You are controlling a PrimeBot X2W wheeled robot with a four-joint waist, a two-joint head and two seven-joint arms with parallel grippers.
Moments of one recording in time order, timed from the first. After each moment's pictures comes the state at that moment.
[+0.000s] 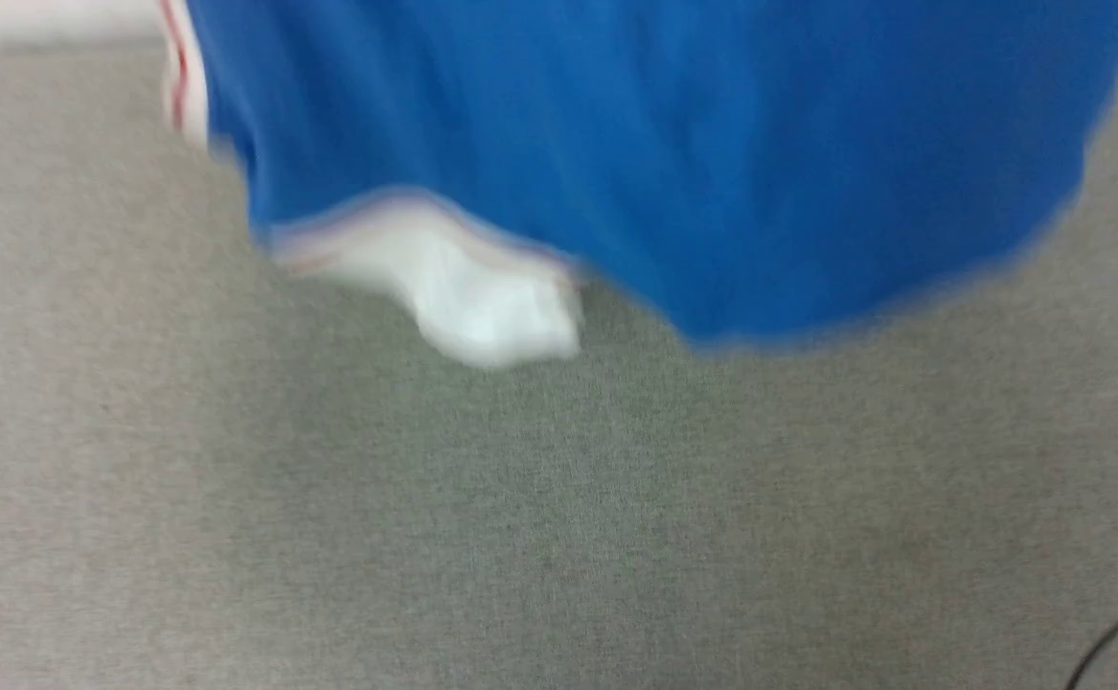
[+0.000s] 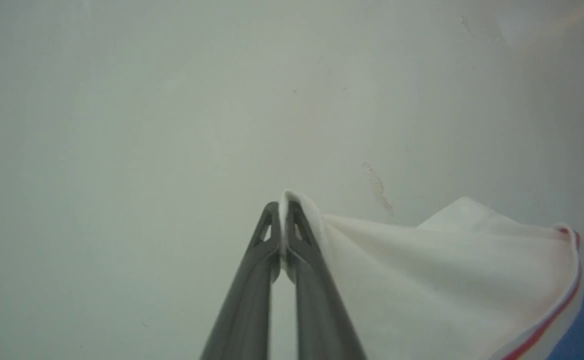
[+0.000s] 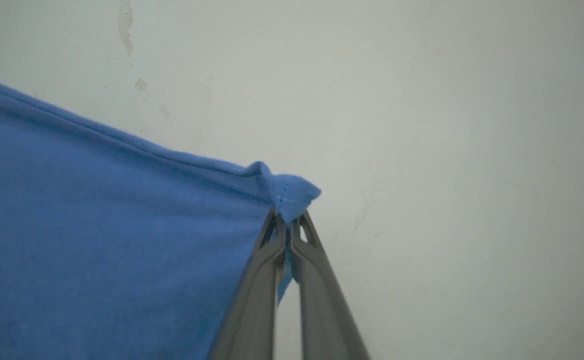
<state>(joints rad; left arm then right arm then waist) -1.23 0.72 -0.24 -0.03 -0.59 0.12 -0.03 -1.19 -0.65 0.13 0.07 0.57 0.13 0.36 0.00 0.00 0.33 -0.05</state>
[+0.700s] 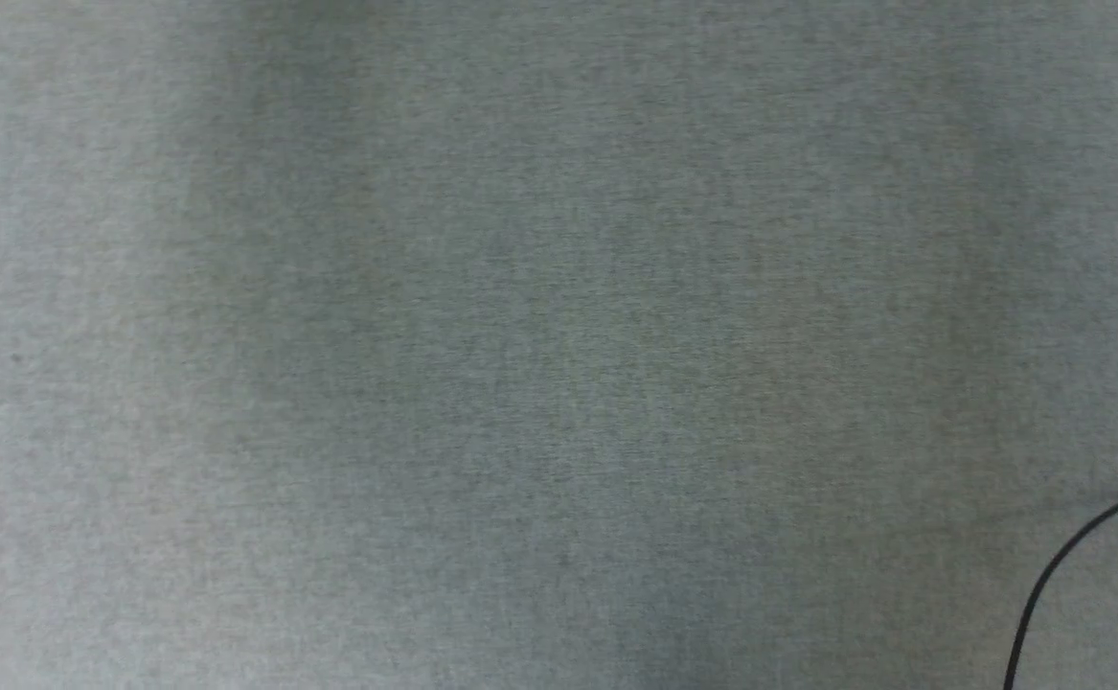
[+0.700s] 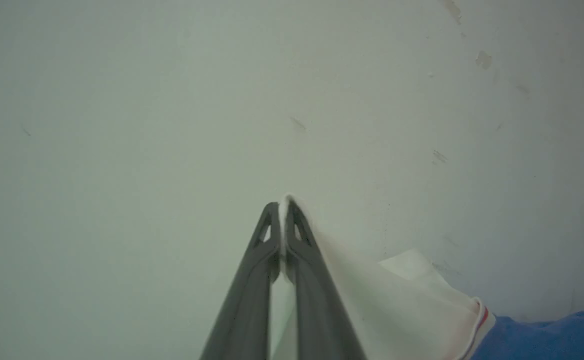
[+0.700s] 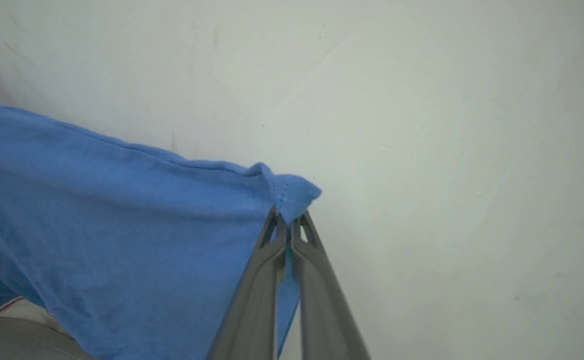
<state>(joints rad) -1.58 0.49 -0.30 0.49 -0.47 0.01 -0.26 -1.48 -0.47 0.34 0.59 0.51 0.13 -0.01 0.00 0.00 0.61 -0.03</state>
